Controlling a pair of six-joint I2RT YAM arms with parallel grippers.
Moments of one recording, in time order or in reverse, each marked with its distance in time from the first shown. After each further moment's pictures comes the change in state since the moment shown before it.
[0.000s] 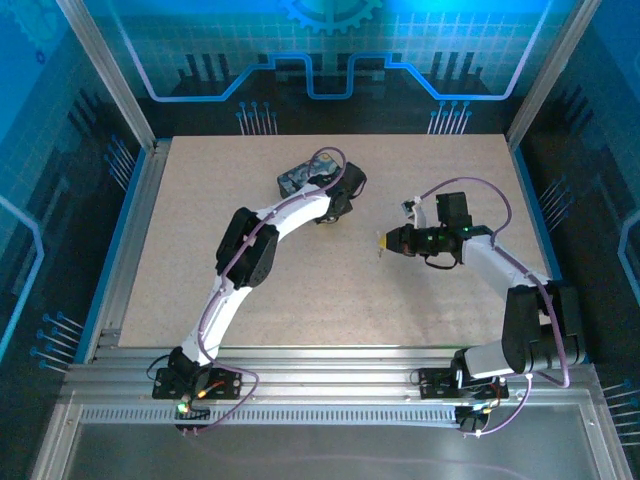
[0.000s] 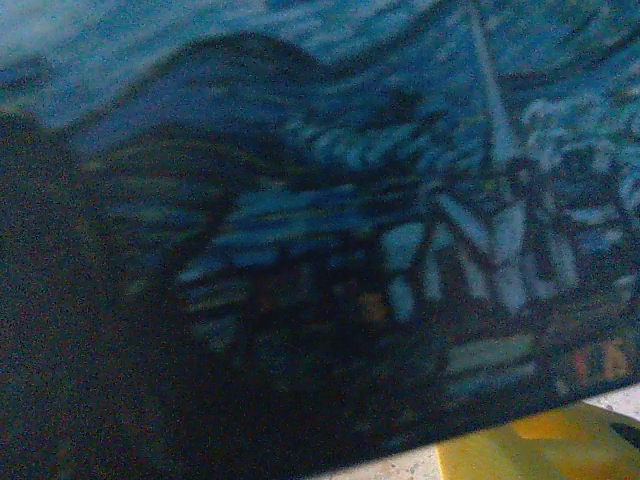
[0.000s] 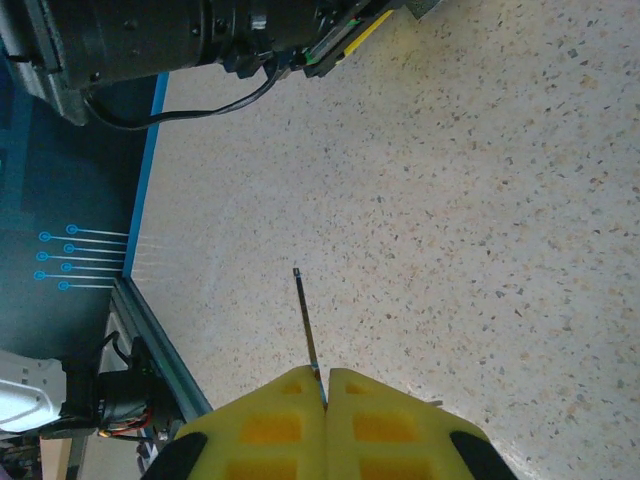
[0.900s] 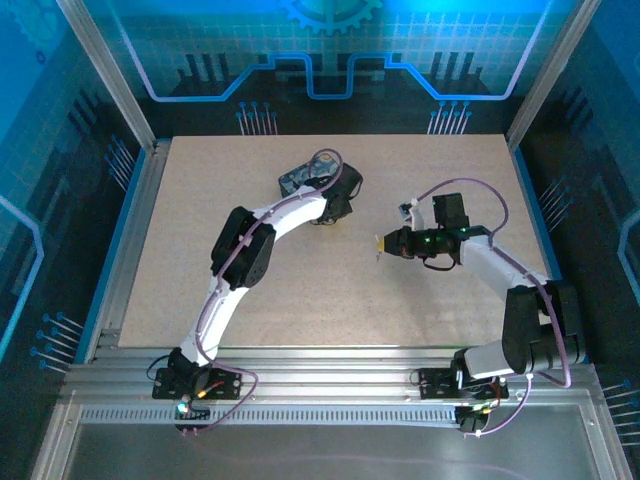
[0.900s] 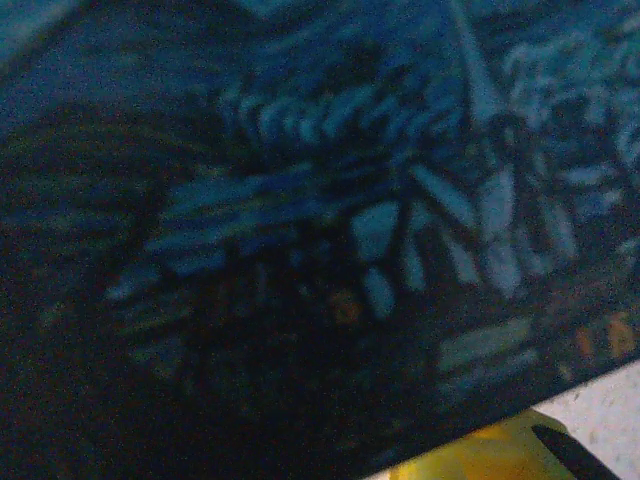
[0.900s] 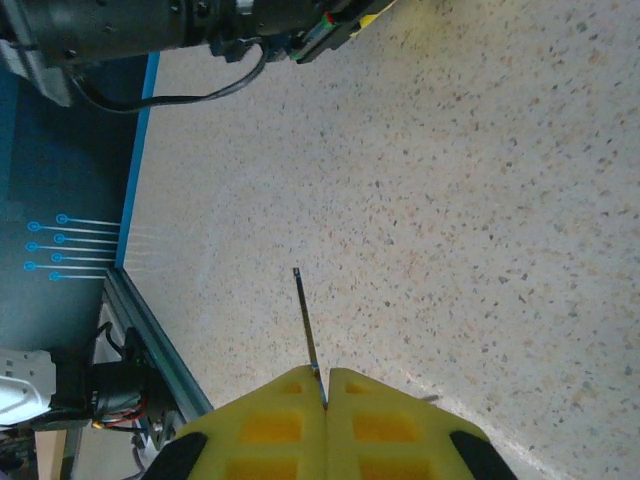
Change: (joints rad) left arm 0.007 -0.067 -0.121 0.098 0.102 0.079; right arm 0.026 0.000 0.000 -0.027 0.026 -0.009
